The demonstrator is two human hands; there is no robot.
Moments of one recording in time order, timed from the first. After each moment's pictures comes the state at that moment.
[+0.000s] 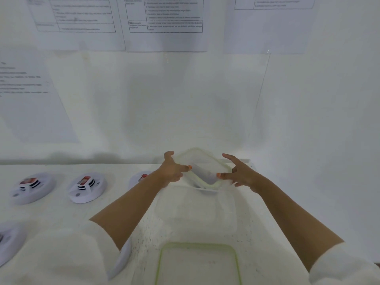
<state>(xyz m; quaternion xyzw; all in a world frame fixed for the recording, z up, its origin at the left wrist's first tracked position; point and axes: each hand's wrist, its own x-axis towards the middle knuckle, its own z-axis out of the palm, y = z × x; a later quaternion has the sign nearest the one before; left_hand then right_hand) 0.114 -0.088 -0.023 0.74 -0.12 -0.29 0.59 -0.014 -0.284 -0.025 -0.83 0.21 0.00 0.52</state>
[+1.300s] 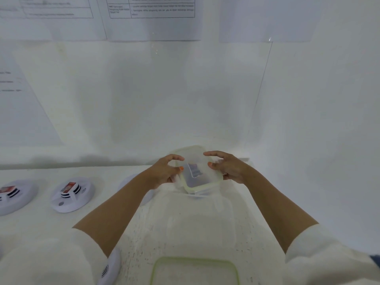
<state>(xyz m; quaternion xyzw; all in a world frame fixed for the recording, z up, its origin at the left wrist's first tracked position) 0.137 -0.090 -0.031 0.74 -0.22 -0.33 0.55 0.033 -0.293 -0.033 -0.74 0.17 0.02 0.65</state>
